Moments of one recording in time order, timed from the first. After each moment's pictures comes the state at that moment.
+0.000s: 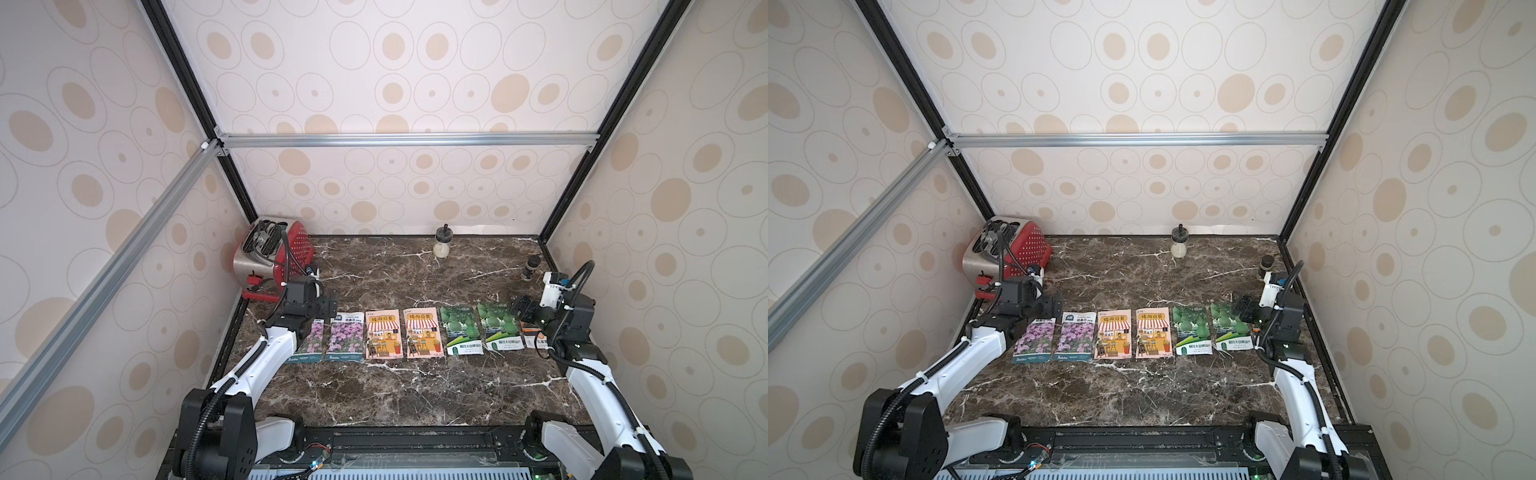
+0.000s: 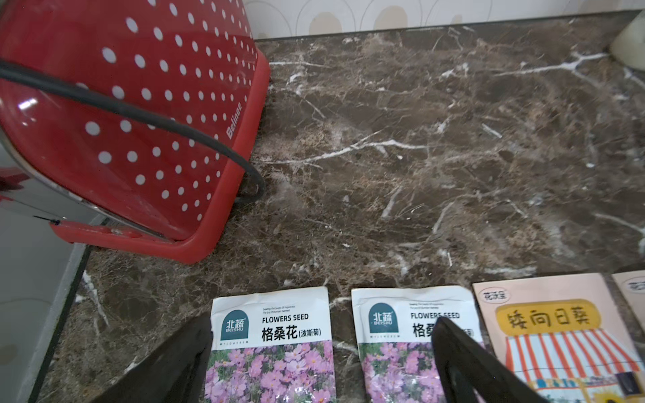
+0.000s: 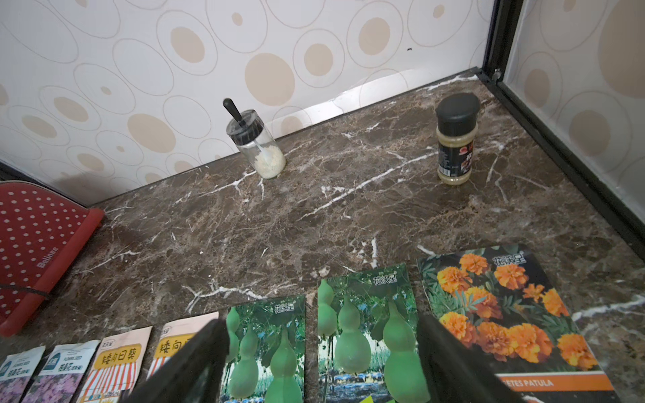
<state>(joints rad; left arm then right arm) -0.15 1.23 0.71 -0.16 -0.17 -0.01 -0.18 0.95 0.53 -0.01 -0.29 0.25</state>
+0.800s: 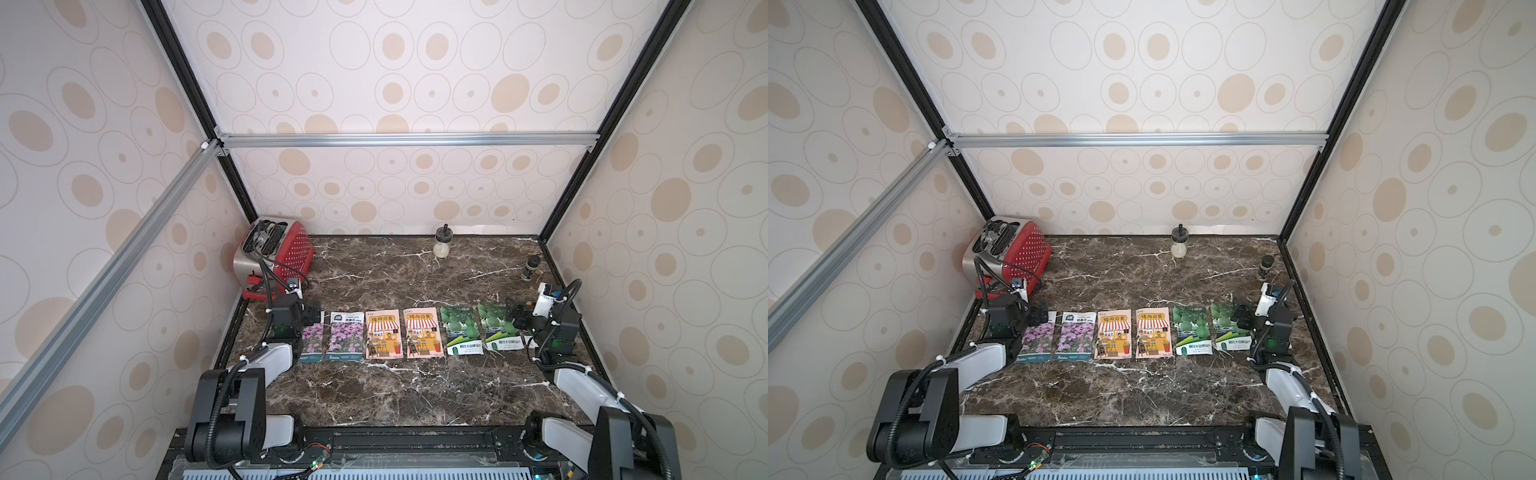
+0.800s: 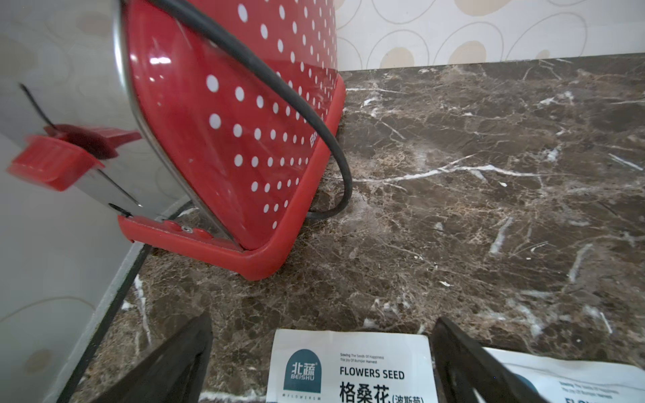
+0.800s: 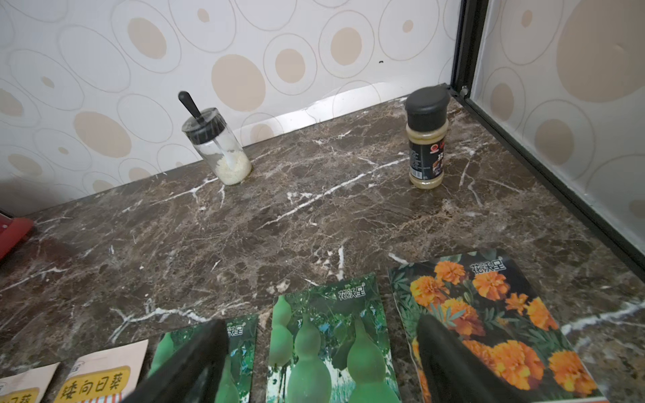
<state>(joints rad) 0.03 1.36 0.46 0.41 -0.15 0.06 -0.17 1.11 0.34 0.42 -0.20 0.20</state>
